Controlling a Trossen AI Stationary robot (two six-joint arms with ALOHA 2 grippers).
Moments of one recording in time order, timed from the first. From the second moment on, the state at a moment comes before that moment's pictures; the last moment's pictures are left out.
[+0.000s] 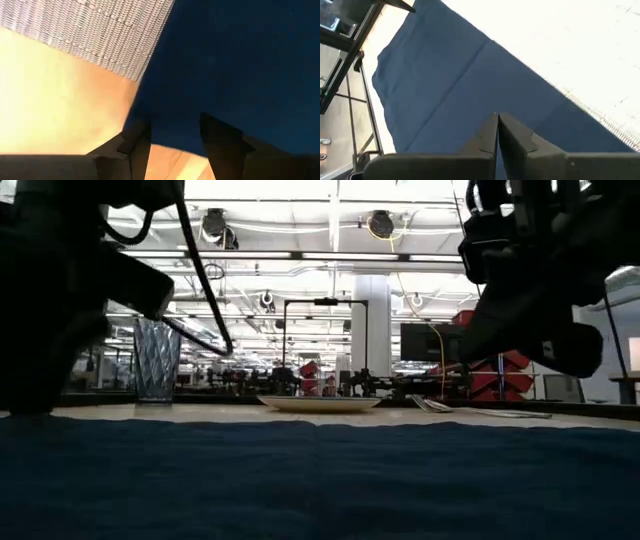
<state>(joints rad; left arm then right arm) -0.44 1.61 0.91 -0.81 0.09 -0.83 0.51 1.56 0.69 0.08 0.39 1.27</state>
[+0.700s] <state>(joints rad) -0.15 1.61 0.80 -0.80 0.05 -0.53 0.45 1.56 0.69 0.08 0.39 1.27</state>
